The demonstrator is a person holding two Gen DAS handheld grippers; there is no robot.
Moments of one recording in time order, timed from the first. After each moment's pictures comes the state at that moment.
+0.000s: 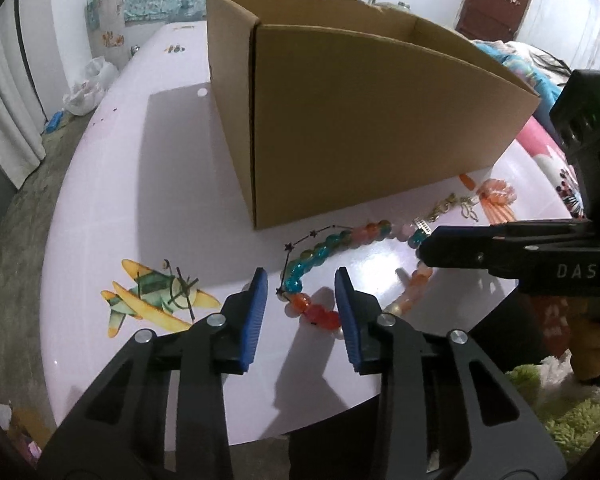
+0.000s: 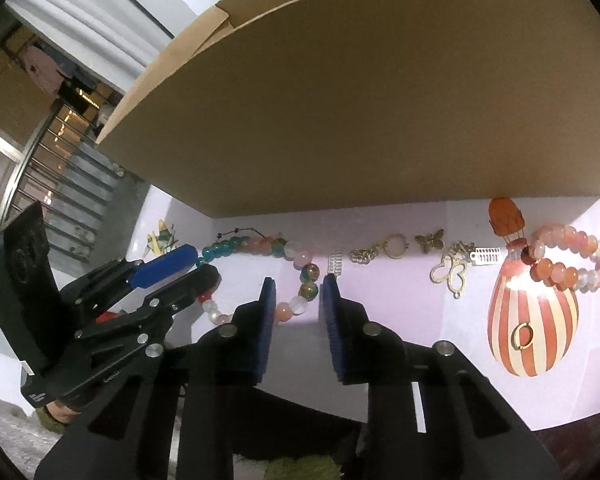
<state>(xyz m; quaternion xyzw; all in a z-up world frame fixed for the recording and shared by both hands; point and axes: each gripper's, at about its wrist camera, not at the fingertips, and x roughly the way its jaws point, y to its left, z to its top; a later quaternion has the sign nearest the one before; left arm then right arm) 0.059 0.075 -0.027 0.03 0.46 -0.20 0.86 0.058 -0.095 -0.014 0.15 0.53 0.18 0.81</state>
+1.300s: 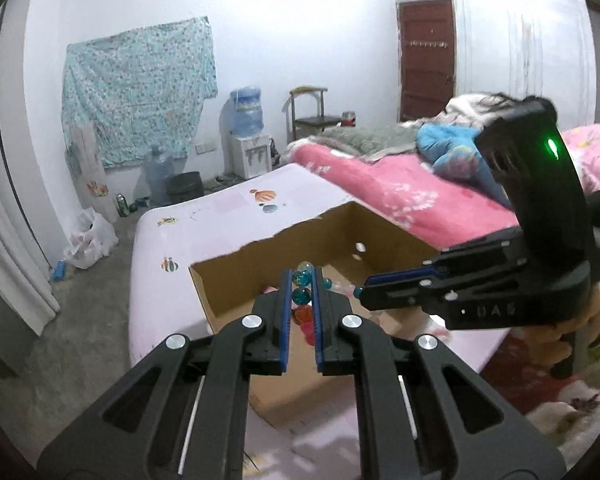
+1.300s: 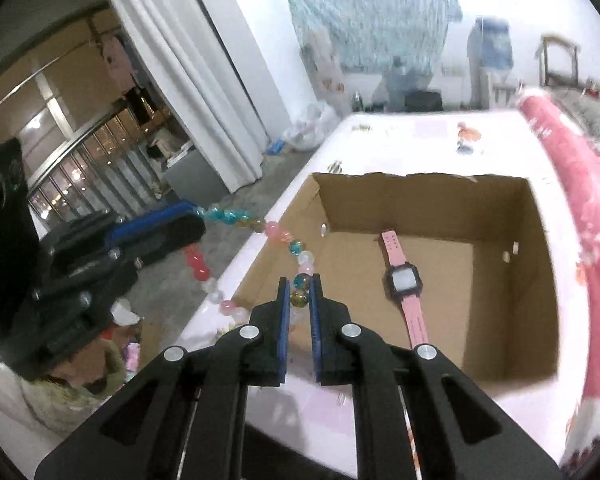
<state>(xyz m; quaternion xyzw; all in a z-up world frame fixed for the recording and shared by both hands) 0.079 0.035 0.168 0.10 0.26 -0.26 0.93 0.114 -0.114 0.146 0.09 0.41 0.27 0.87</state>
